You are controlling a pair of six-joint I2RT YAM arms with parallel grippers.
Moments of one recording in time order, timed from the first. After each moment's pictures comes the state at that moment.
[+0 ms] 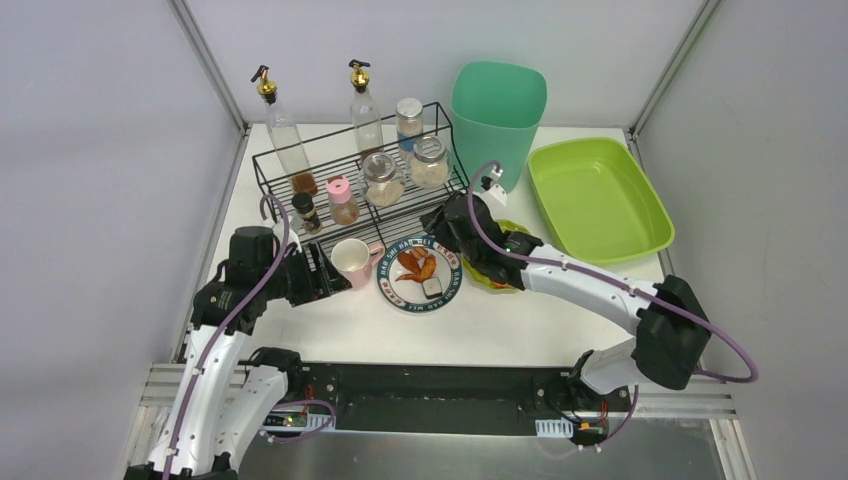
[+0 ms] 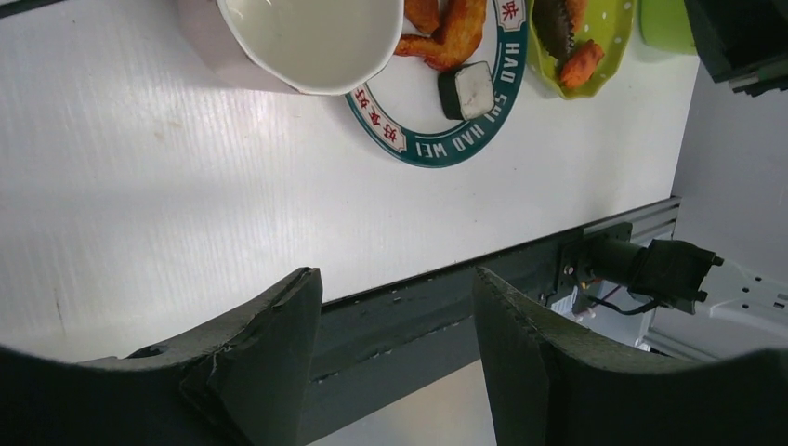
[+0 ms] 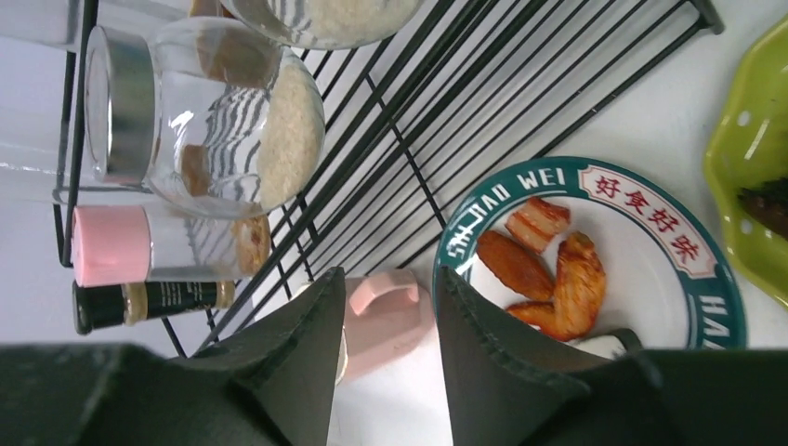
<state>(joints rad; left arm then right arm) -0.13 0.68 0.84 -0.95 0.41 -0.52 0.93 1.43 1.05 -0.19 0.44 1.21</state>
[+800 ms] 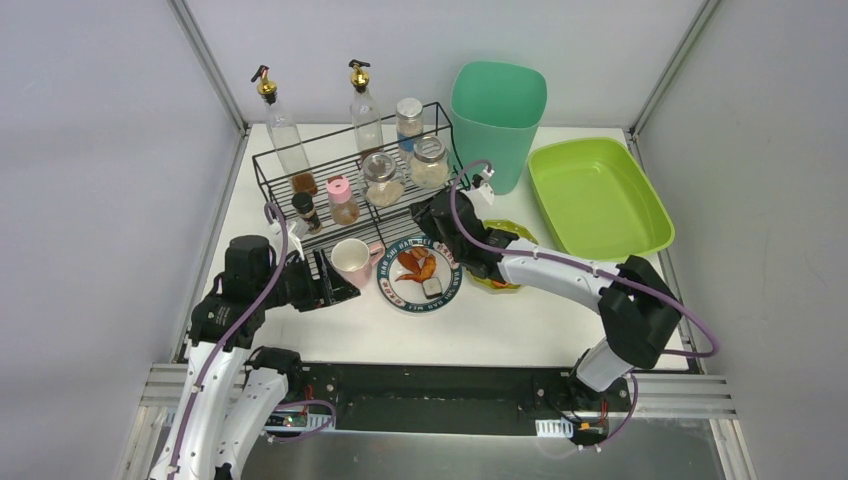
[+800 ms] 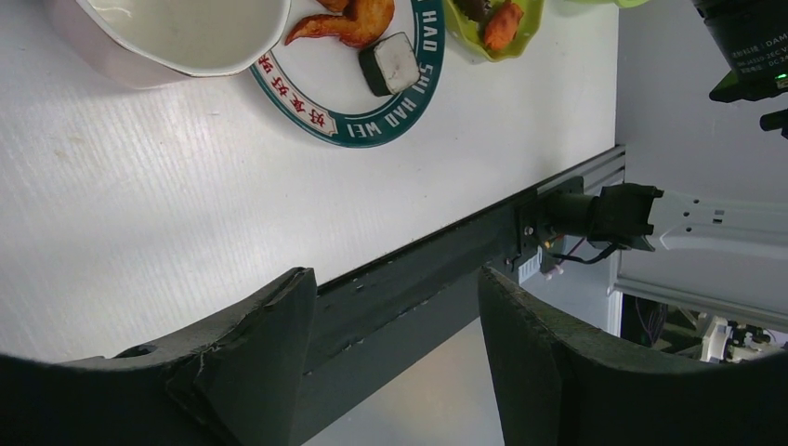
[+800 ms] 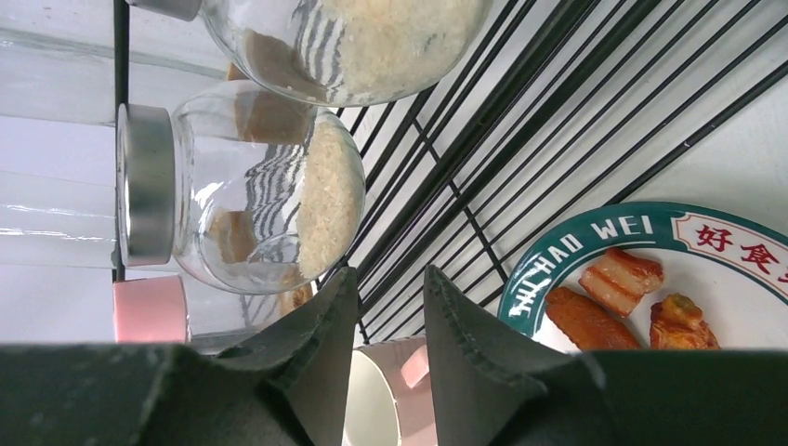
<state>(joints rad) -0.13 0.56 0.76 -0.90 0.58 -0.53 0.92 1.60 1.08 0.05 0.49 1.31</state>
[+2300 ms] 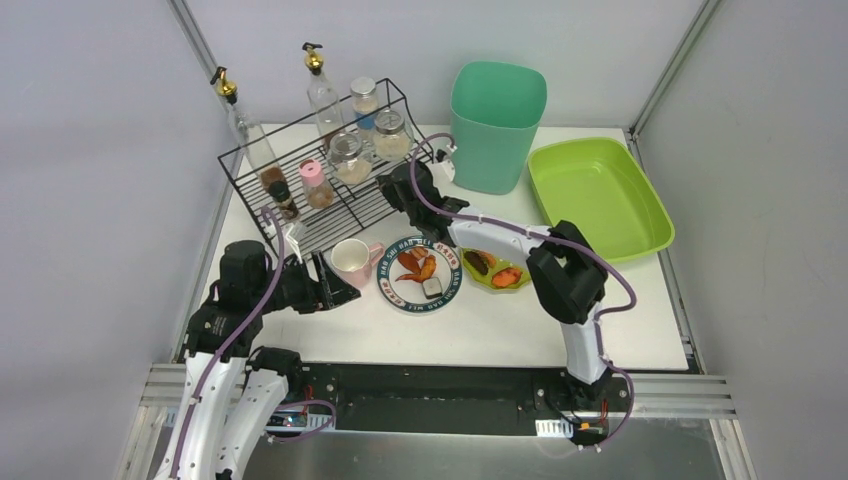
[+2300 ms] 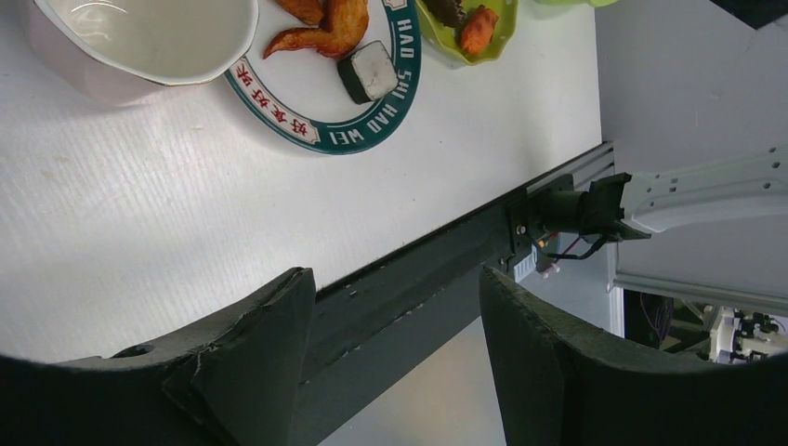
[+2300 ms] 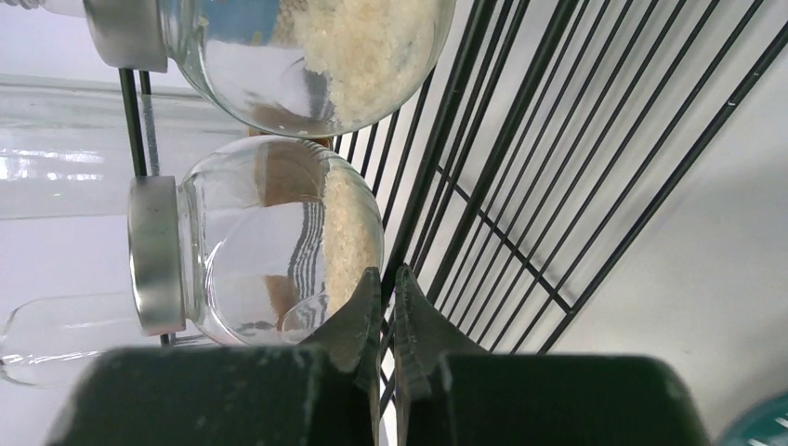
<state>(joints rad) -0.13 0.52 0.75 -0.88 0.61 -0.53 0.89 1.99 1.50 0.08 0.46 1.41</state>
